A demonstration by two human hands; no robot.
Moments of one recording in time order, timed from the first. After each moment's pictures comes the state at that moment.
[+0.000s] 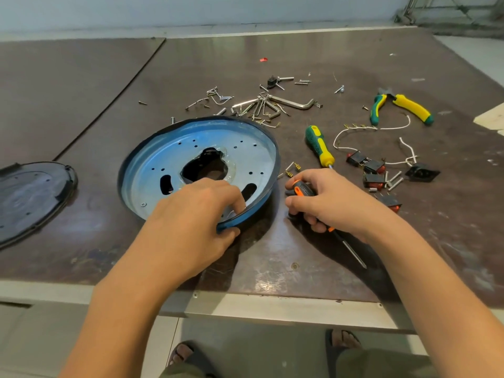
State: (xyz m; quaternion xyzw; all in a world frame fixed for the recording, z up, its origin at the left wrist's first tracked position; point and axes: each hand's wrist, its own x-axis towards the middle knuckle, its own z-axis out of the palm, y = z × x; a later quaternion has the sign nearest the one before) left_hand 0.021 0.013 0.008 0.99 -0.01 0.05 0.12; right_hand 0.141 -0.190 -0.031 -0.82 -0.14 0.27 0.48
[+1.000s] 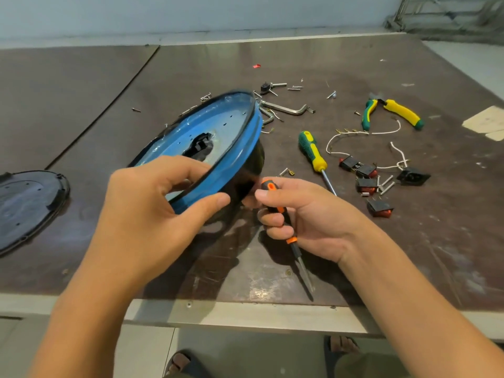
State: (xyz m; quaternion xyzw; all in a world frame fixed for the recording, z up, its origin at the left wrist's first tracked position) left_hand 0.011 0.020 0.037 0.92 -0.04 0.24 0.31; right_hand 0.114 -0.168 -0.020 -0.49 -0.12 0.45 0.74
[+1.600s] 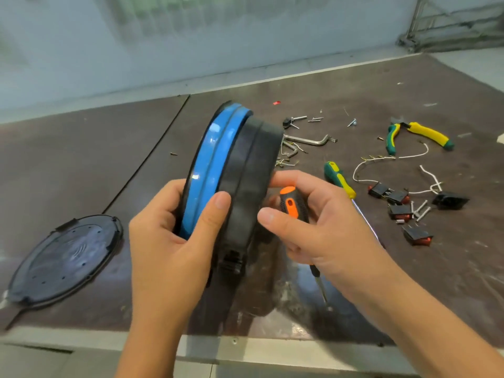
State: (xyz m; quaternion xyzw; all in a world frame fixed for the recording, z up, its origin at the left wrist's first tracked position) left_hand 0.003 0.019 0.049 0.81 0.03 0.35 0.46; right_hand 0.075 -0.142 0.030 -0.56 -0.26 0.14 0.78
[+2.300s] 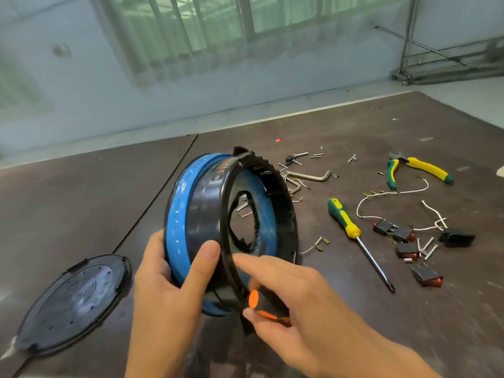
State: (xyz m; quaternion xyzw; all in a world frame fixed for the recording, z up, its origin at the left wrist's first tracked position) left_hand 0.008 0.037 0.047 0.76 0.11 0.31 0.56; right_hand 0.064 -0.134 0.022 -0.76 -0.46 -0.02 0.45
